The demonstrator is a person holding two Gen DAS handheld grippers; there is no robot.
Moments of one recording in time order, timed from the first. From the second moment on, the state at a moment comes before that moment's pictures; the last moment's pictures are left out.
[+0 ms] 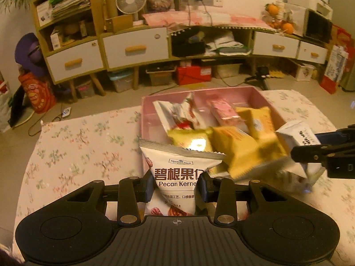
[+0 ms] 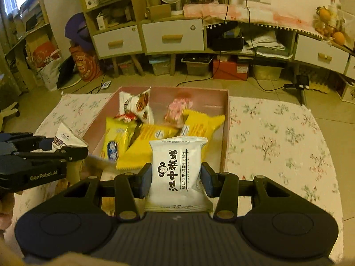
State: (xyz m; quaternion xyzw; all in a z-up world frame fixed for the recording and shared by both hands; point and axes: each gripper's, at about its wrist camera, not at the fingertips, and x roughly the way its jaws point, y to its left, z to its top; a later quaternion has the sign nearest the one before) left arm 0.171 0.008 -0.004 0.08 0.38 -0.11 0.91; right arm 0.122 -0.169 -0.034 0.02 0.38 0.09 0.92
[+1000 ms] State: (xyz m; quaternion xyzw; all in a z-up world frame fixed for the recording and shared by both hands) left arm 0.228 -0.002 -0.022 0.08 0.41 -0.07 0.91; right arm 0.175 -0.154 -0.039 0.05 0.37 0.07 0.92
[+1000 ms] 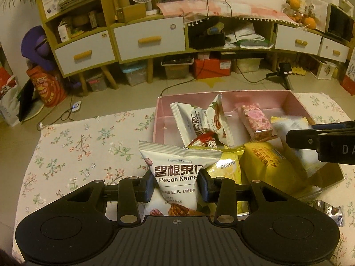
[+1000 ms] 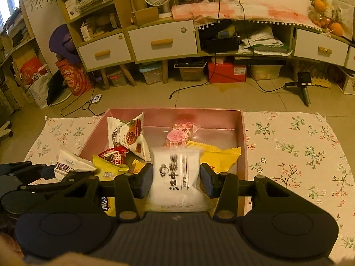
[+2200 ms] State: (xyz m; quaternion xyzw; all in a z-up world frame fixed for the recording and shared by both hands) left arm 0.178 -0.005 0.005 0.08 0.39 -0.08 0.91; right arm 0.127 -0.166 -0.019 0.04 0.37 0.05 0.93
